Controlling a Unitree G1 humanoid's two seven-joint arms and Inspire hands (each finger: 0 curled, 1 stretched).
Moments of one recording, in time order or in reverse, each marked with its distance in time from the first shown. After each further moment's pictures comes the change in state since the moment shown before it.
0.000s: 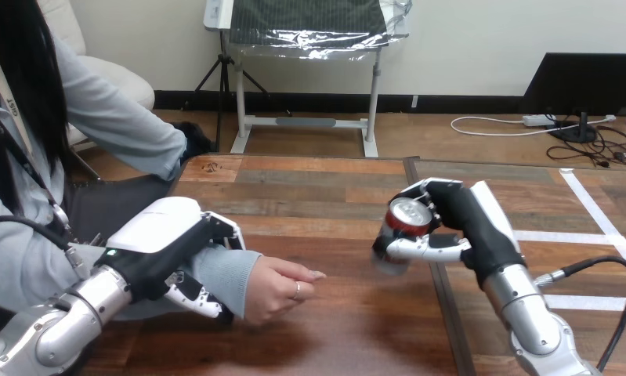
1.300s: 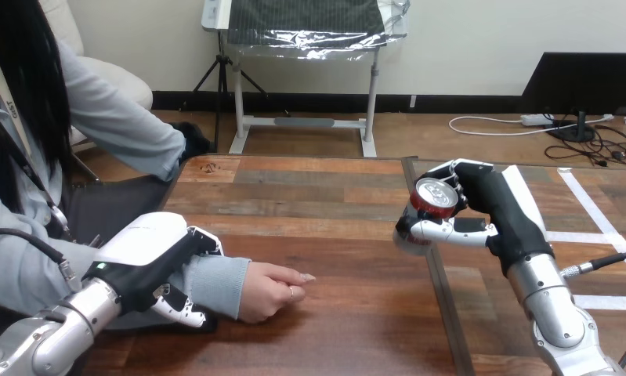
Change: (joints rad) left arm -0.028 -0.004 -0.020 0.146 0.101 0.031 0.097; right arm 0.009 -0.047 -0.046 -0.044 0.043 -0.008 0.005
